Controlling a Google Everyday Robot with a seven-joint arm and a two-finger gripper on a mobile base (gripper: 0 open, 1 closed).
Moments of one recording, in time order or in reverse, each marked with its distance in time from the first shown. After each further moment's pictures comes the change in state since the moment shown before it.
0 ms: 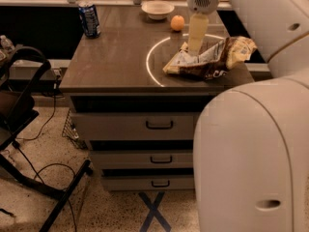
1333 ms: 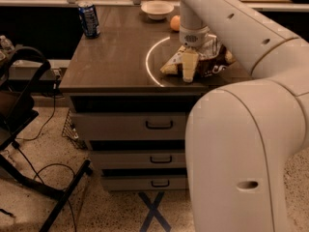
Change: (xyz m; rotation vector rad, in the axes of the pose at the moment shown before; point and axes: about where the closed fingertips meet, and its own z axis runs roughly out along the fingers) arm -0.001 0.042 0.104 -0.182 0.105 0.042
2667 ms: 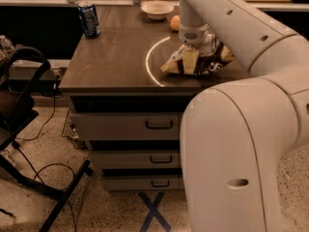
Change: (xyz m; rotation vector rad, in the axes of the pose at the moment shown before) arm 0.000 -0.001 -0.009 0.000 0.000 0.000
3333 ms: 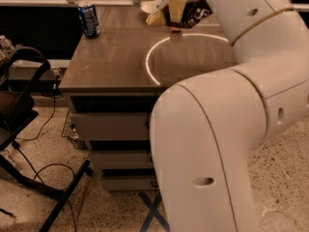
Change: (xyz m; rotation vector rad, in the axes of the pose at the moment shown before) arm -0.058 -0.046 -0.154 0.331 -0.138 -0.104
